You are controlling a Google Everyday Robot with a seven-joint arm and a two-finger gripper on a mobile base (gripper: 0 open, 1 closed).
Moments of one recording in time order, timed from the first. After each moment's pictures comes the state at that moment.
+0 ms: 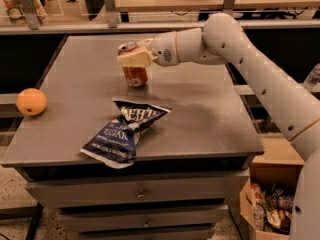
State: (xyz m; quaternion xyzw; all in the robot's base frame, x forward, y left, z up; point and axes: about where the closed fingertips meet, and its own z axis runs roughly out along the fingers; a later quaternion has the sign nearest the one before) arm 0.690 0.073 0.888 -0.48 0.64 0.40 0.45
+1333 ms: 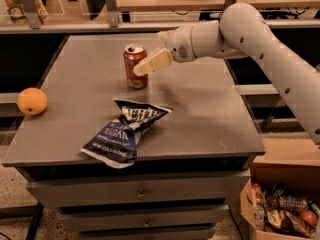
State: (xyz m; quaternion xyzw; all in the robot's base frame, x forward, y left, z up) arm 0.692 0.028 0.905 -0.48 0.66 0.32 0.47
